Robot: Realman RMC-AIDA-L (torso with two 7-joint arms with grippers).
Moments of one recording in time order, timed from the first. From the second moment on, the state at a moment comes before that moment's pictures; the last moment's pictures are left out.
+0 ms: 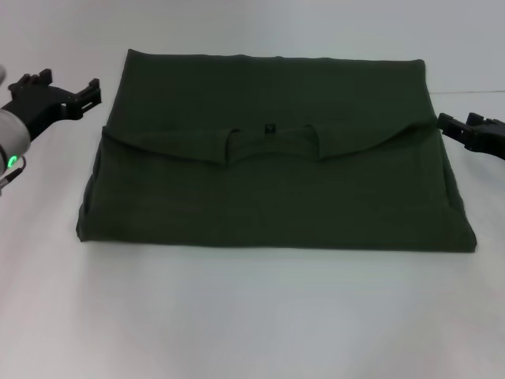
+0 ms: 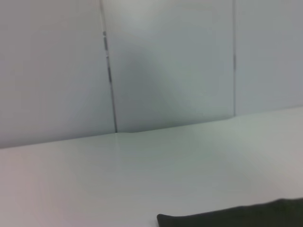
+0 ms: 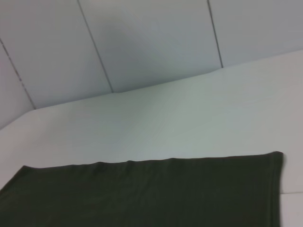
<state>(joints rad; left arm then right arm) -0.82 -2.15 0.06 0.45 1.92 0.71 -0.90 0.66 2.08 -0.11 -0.47 -2.10 -0.97 1.38</state>
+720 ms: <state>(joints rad) -0.56 -2.05 0.29 0.76 2.24 1.32 -1.66 0.58 2.08 -0.12 -0.50 -2.10 -1.17 1.37</state>
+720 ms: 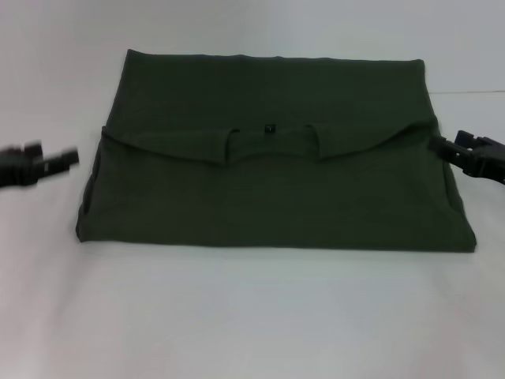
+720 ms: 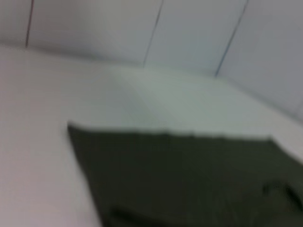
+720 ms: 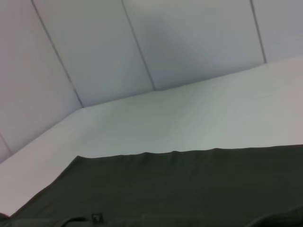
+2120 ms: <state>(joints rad) -0.56 -2.09 0.46 0.68 2.38 1.17 -1.67 0.56 2.09 -0.11 -0.49 -2.10 -1.22 1.36</state>
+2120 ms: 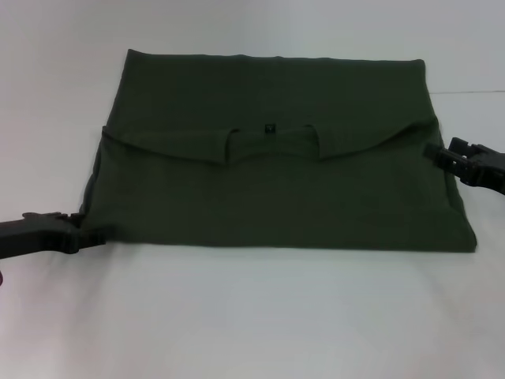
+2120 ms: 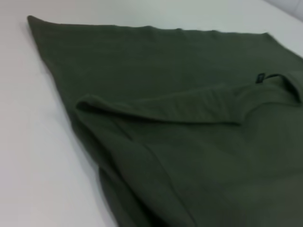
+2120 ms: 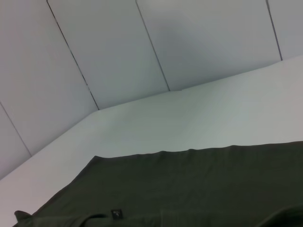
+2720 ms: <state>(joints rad) -0.56 -2.09 0.47 0.69 2.38 1.16 -1.66 0.56 2.09 -0.11 -0.50 -2.09 -1.24 1.37</state>
